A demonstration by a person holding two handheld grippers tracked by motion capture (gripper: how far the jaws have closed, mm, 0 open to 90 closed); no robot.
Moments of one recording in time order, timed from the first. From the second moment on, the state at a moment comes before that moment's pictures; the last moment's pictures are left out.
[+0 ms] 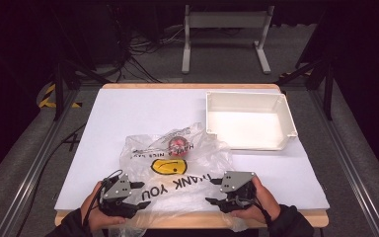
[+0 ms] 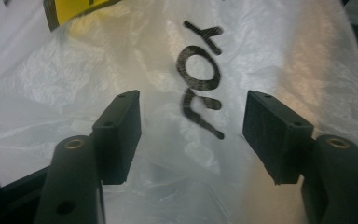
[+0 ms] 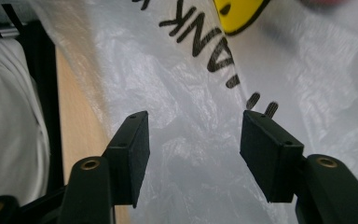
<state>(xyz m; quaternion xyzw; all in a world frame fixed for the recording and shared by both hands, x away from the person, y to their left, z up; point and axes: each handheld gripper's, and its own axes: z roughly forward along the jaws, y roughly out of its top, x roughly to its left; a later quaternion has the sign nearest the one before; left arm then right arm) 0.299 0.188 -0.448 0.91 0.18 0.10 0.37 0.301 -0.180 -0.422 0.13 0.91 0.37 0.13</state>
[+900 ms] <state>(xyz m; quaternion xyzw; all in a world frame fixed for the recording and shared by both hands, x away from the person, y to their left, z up) 0.317 0.210 -0.427 0.88 0.18 0.14 0.43 0.324 -0.184 -0.408 0.16 0.88 0.41 0.19</state>
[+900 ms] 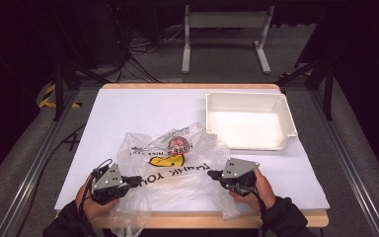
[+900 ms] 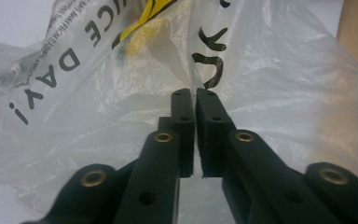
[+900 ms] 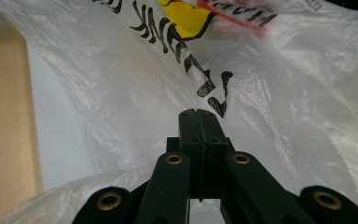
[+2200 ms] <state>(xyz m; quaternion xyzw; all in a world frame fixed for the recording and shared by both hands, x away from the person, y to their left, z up) 0.361 0.240 -0.374 0.80 0.24 0.23 0.49 0.385 -0.158 -0.373 0.21 0.83 0.45 0.26</state>
